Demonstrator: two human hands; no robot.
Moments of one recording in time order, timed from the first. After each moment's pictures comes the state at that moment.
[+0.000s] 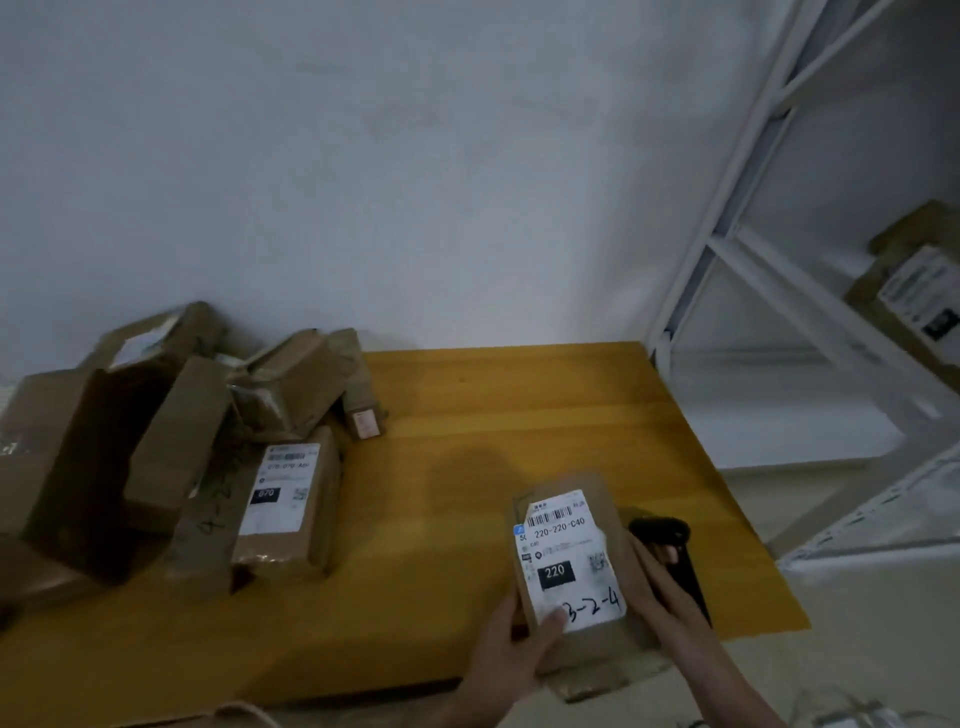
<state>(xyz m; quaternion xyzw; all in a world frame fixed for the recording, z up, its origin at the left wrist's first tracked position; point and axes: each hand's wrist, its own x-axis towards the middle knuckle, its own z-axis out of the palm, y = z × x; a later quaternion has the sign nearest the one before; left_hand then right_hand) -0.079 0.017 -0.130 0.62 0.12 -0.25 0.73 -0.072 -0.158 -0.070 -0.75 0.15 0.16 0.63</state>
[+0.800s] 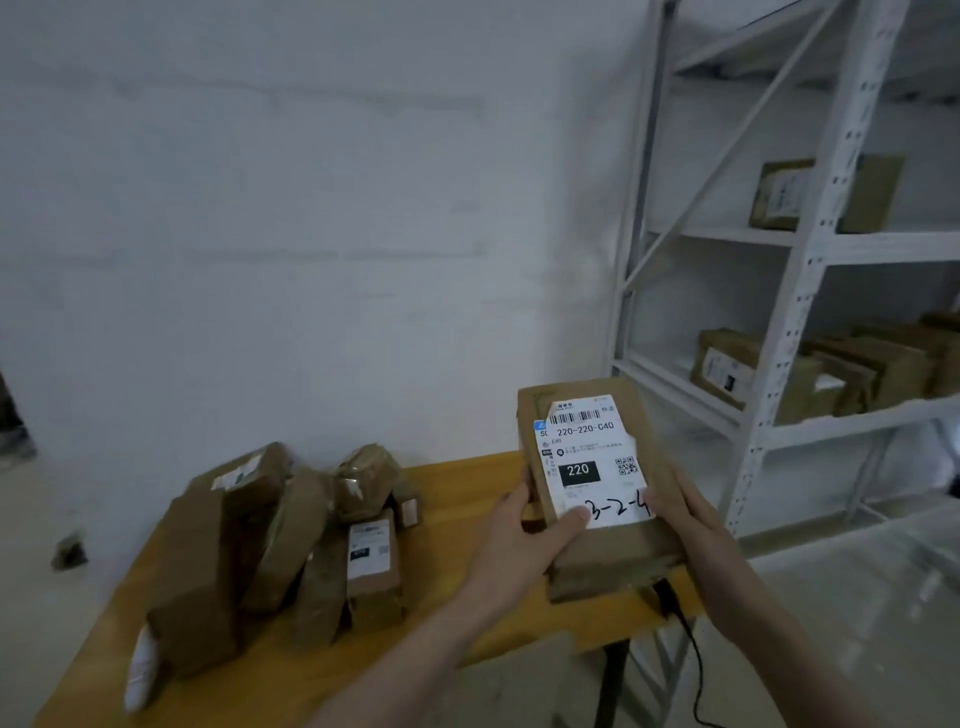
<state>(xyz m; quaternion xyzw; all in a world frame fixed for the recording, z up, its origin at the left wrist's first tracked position) -0.235 0.115 0.101 0.73 -0.16 -0.06 0.67 -0.276 -0.067 0.123 -0.70 0.01 -0.12 0.70</state>
